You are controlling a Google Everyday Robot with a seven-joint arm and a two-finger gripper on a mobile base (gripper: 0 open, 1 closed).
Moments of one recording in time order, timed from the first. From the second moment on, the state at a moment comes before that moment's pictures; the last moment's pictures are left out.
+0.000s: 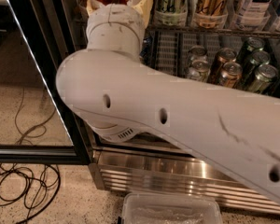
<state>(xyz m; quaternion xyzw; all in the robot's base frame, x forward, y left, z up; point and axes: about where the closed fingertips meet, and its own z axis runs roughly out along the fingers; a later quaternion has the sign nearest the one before) 0.583 0.025 1.082 -0.04 0.65 -0.07 0.76</state>
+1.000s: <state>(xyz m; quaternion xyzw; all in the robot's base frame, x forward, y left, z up) 0.612 0.040 1.087 -0.06 0.64 -0.04 0.77</state>
